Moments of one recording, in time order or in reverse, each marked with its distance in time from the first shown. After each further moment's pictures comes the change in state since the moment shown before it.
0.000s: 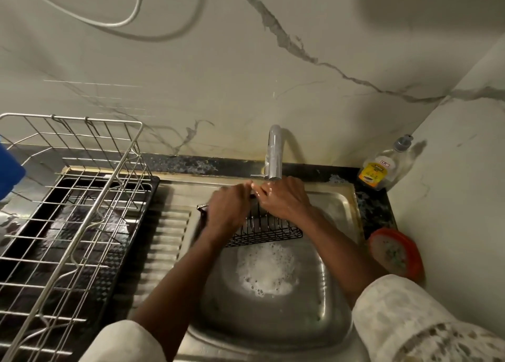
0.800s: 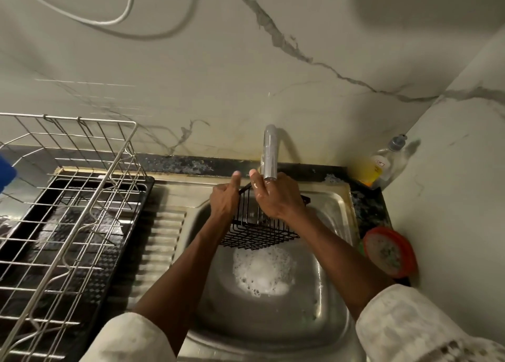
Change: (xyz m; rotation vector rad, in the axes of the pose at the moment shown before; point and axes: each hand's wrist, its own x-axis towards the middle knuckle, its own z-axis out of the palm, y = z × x) left_hand 0.012 0.029 0.001 -0.594 -0.068 -0.501; right_hand -0.005 -0.013 -0.010 0.404 0.037 0.168
